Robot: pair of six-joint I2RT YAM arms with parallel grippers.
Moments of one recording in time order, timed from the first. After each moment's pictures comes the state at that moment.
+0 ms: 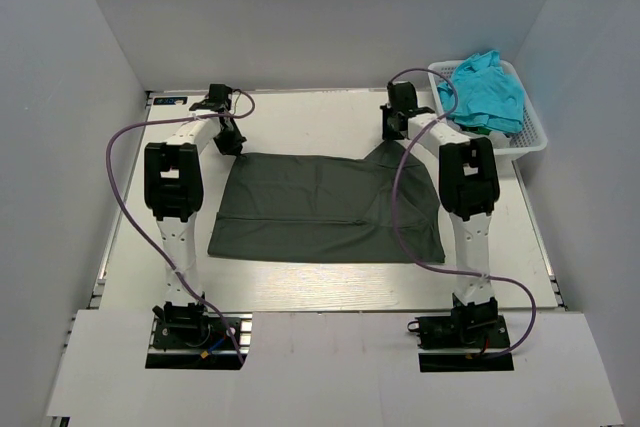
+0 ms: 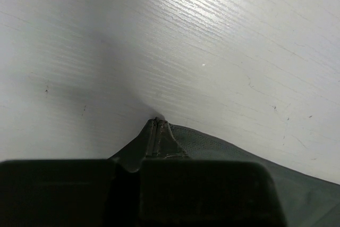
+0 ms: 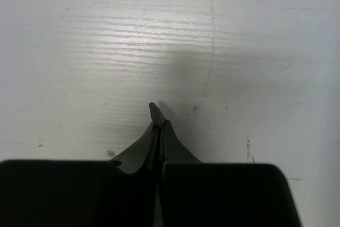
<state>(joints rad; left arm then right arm) -0.08 2.26 1.81 -0.66 -0.07 -0.52 0.28 2.32 1.82 -0.34 0.11 0.15</state>
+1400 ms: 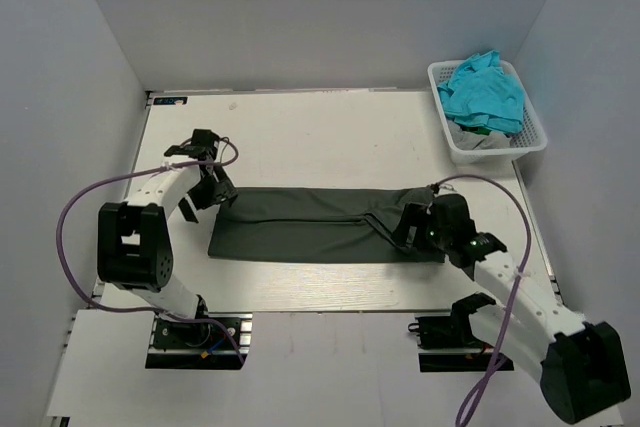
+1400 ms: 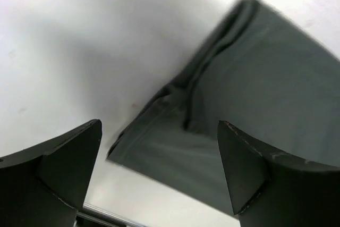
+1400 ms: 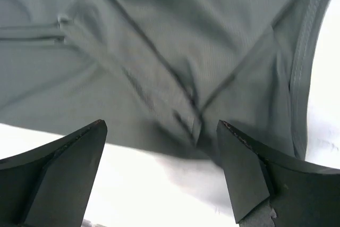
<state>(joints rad) -0.10 1.61 1.10 -0.84 -0.23 -0.61 0.40 0.91 0.43 -0.32 -0.05 0.48</state>
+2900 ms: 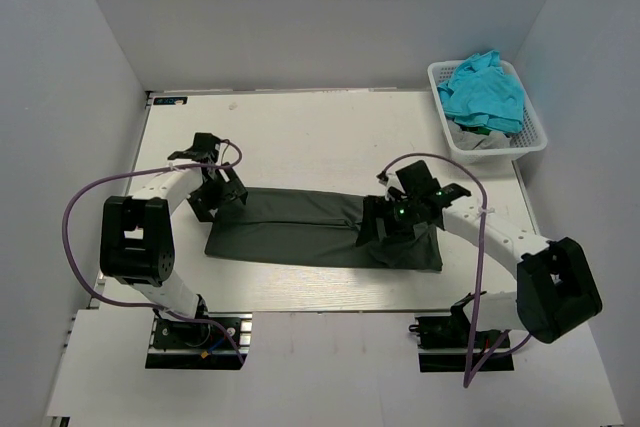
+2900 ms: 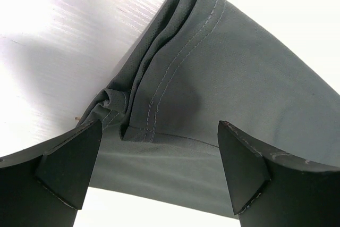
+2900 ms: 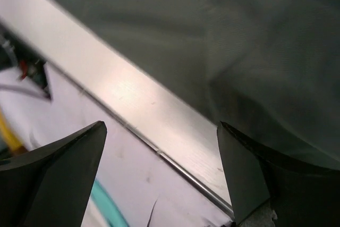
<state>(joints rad) -0.09 1.63 1.03 -0.70 -0.04 -0.63 0.52 1.32 0.76 -0.54 -0.55 0.38</state>
